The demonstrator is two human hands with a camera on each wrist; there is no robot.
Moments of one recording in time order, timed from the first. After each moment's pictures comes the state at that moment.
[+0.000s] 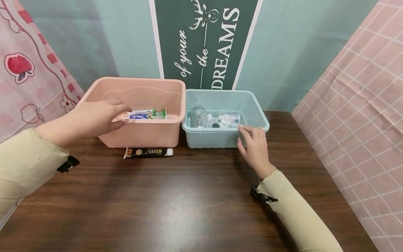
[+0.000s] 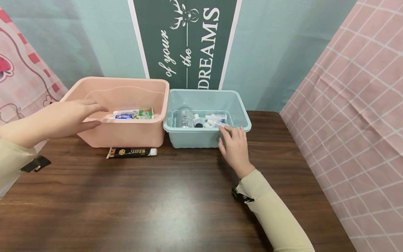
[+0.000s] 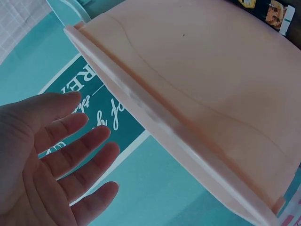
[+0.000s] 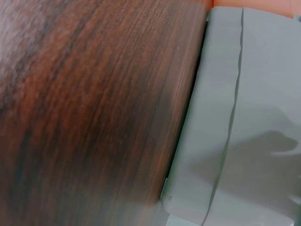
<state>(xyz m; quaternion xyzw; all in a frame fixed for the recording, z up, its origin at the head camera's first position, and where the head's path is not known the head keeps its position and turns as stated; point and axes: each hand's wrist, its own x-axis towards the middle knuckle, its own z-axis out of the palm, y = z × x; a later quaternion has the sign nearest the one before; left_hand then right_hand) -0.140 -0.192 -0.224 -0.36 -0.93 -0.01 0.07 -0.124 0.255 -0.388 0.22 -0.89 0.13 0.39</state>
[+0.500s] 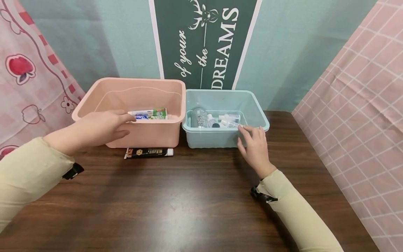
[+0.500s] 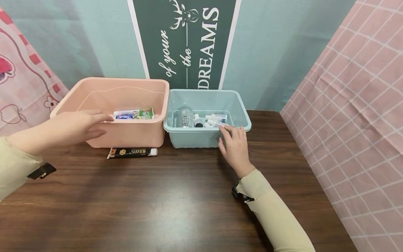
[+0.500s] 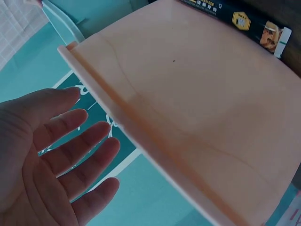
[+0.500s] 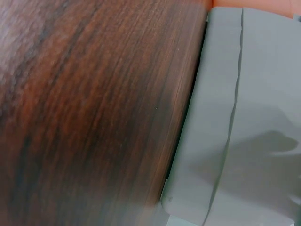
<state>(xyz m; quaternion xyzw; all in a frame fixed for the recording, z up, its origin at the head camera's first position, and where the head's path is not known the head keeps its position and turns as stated) -0.131 -0.189 -0.241 -0.38 -0.92 -0.02 0.06 -0.125 0.256 -0.389 0.22 -0.89 0.13 0.39</state>
